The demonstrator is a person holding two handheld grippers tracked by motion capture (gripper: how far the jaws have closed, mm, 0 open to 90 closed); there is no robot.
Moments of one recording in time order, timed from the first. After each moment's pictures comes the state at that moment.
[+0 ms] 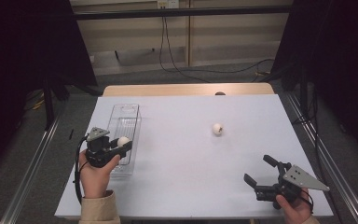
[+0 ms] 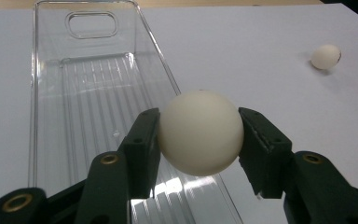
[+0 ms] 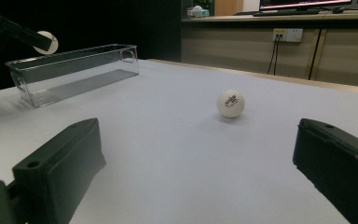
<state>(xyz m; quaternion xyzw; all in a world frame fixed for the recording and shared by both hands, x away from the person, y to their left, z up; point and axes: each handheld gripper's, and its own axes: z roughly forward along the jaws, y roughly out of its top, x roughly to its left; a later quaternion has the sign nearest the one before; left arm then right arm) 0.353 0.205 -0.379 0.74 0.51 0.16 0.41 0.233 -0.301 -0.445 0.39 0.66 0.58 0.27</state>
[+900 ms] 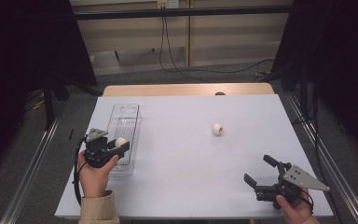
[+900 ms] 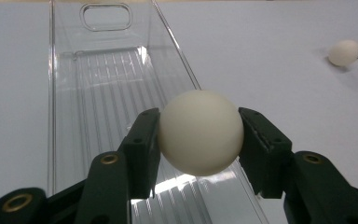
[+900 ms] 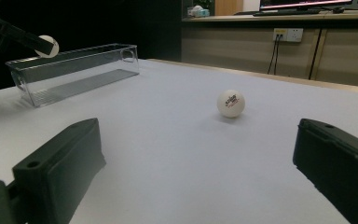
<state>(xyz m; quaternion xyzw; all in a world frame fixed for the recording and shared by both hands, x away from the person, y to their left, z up) 0.355 0.210 -0.386 0.74 0.52 0.16 0.40 0.233 -0.302 -0.445 0.39 0.67 0.58 0.27</state>
